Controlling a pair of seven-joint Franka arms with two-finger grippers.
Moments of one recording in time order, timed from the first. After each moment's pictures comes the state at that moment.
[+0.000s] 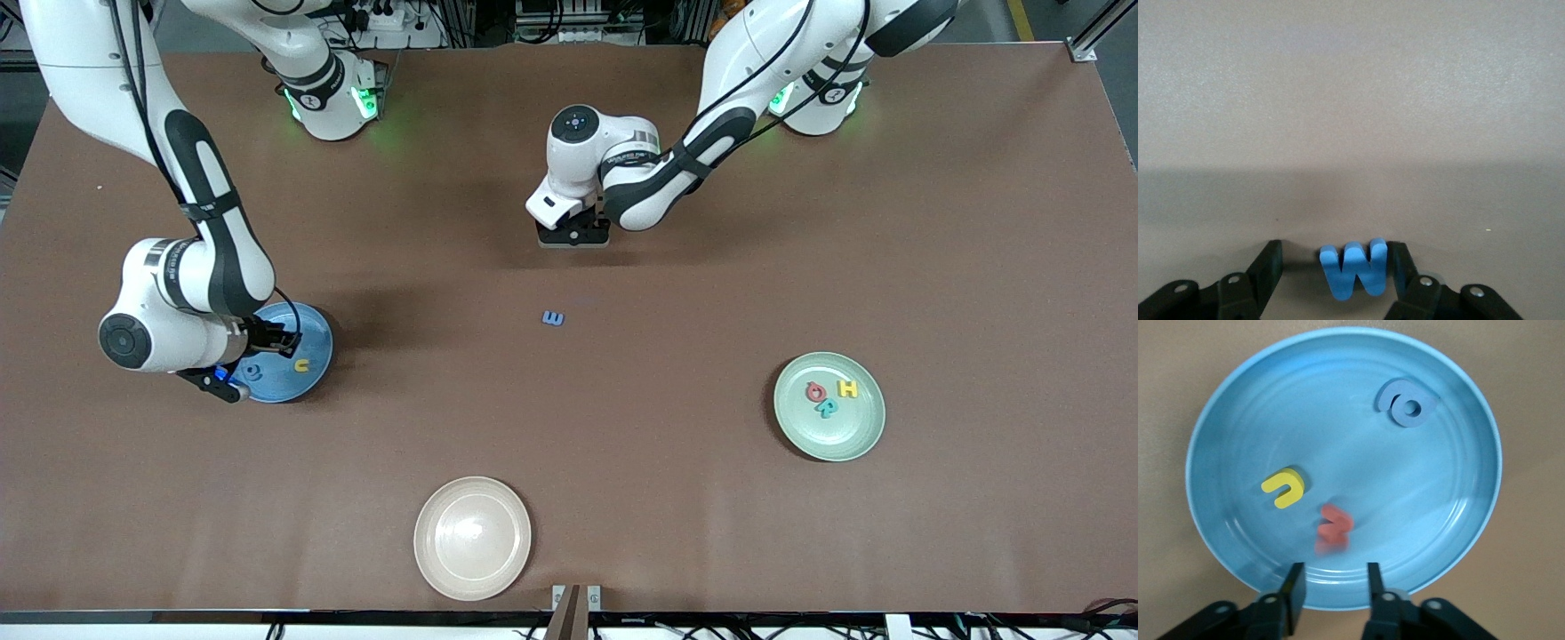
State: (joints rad) left arm -0.38 0.73 -0.66 -1.95 0.73 2.49 -1.51; right arm 0.08 0.49 -0.11 -1.90 0.11 2.05 0.38
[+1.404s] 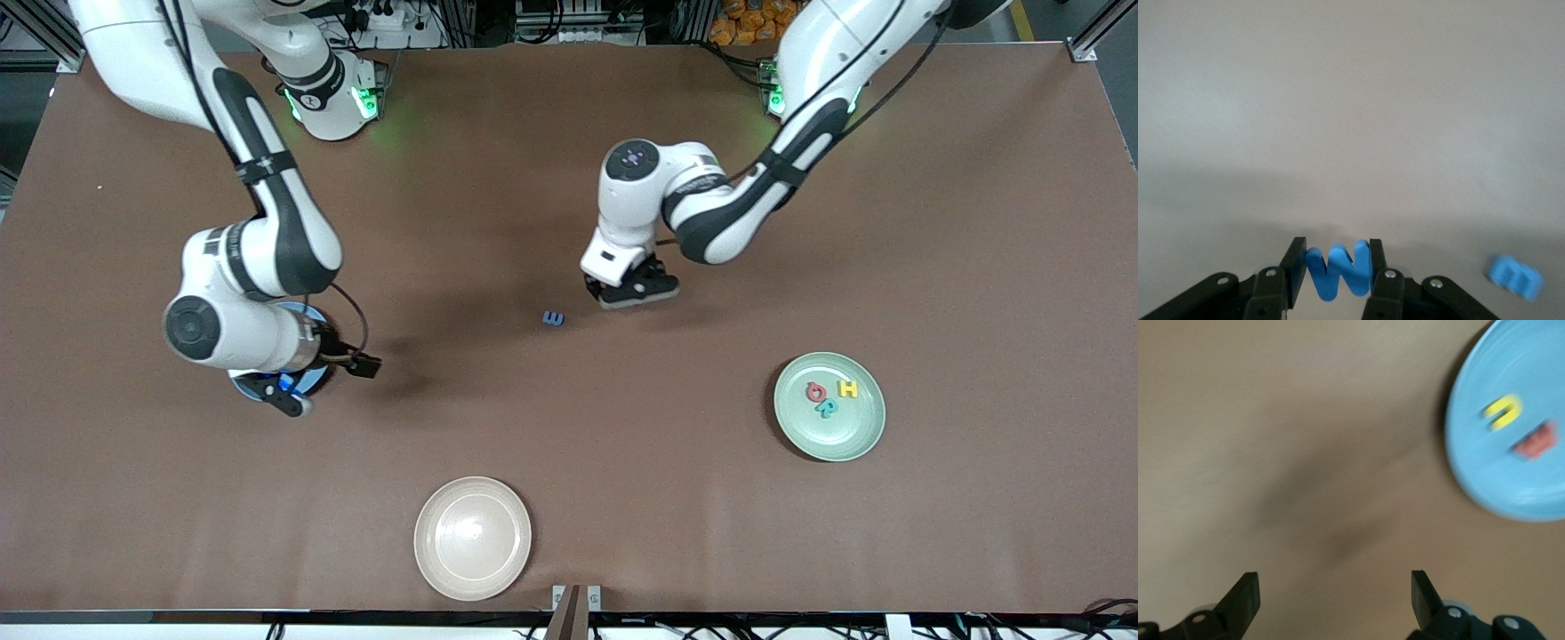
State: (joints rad) left arm -0.11 0.57 -0.64 -1.93 0.74 2.38 -1.42; right arm 0.21 0.47 0.05 -1.76 0.18 2.10 0.80
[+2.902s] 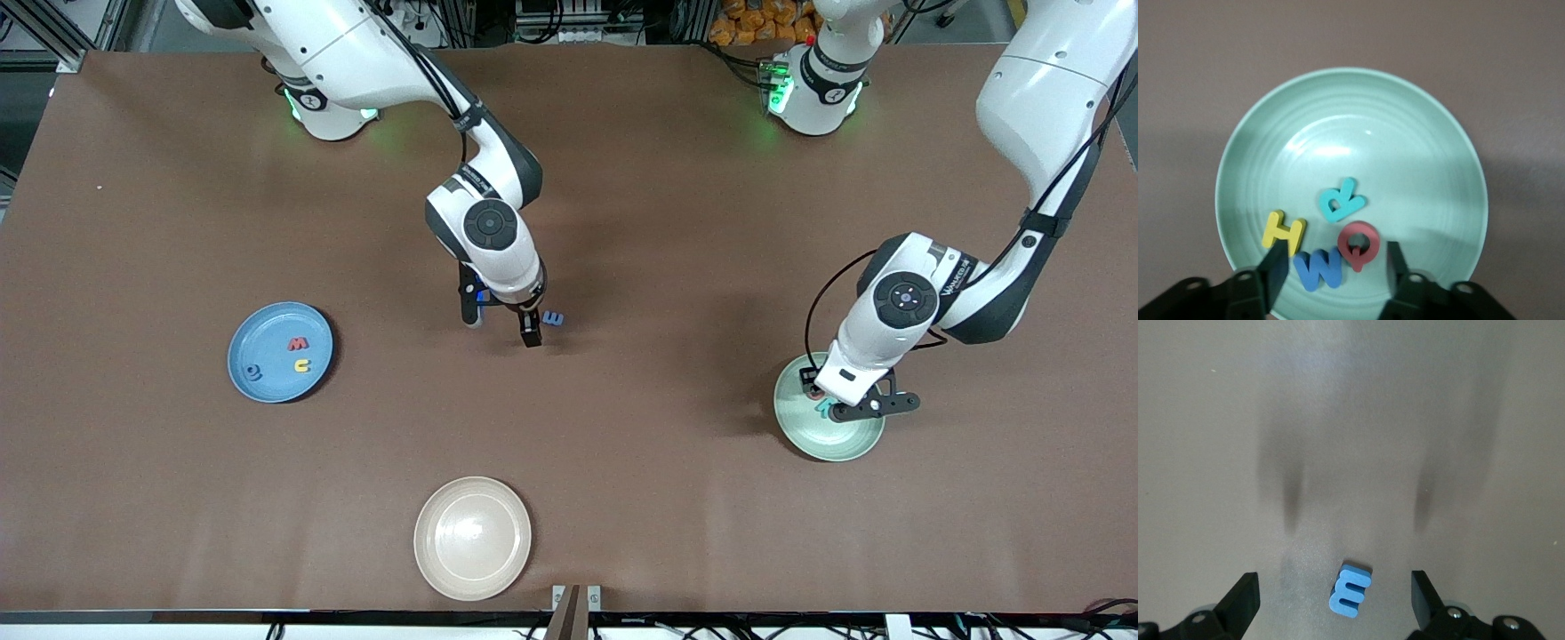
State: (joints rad) left arm 0.42 0.62 -0.64 -1.87 0.74 2.35 -0.76; right arm 0.61 0.64 0.12 -1.75 -0.02 2.45 2.20
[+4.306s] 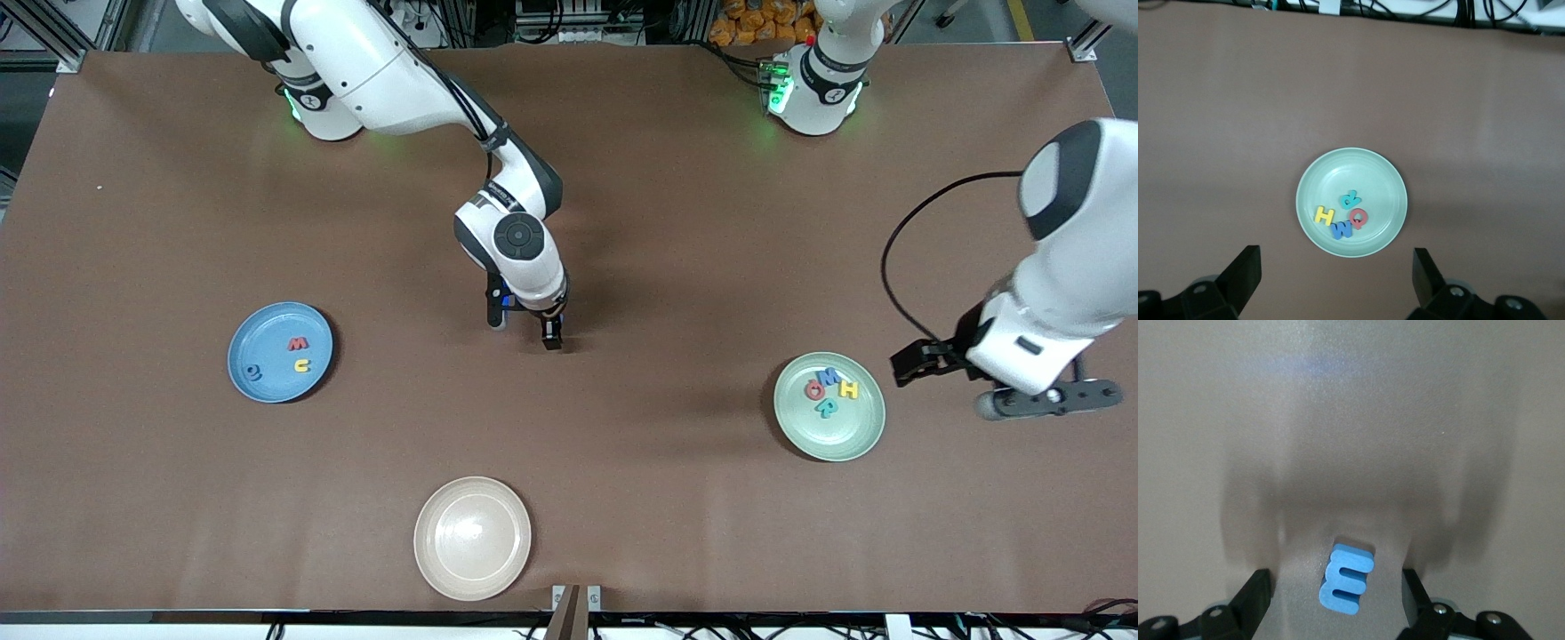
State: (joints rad) left arm 0.52 0.39 -0.76 -1.46 0.30 1.87 -0.33; right arm 0.66 0.77 0.12 -1.66 -0.04 2.50 2.29
